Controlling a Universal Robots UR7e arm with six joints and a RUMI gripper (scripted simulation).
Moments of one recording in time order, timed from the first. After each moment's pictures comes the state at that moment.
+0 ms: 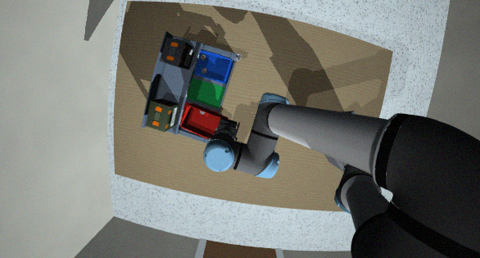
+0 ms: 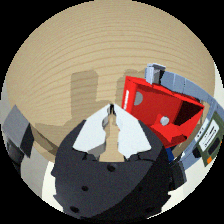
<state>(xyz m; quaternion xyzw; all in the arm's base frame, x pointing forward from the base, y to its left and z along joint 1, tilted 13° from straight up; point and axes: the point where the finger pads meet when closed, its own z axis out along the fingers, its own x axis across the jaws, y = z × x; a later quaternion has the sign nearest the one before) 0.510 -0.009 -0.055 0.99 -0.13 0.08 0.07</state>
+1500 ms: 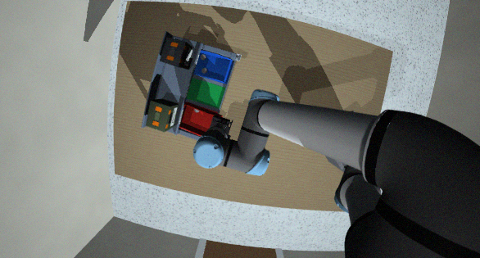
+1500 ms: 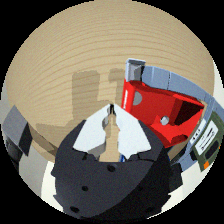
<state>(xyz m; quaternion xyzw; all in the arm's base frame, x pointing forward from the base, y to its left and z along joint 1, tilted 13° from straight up) 0.535 -0.016 -0.050 0.99 -0.13 0.08 0.07</state>
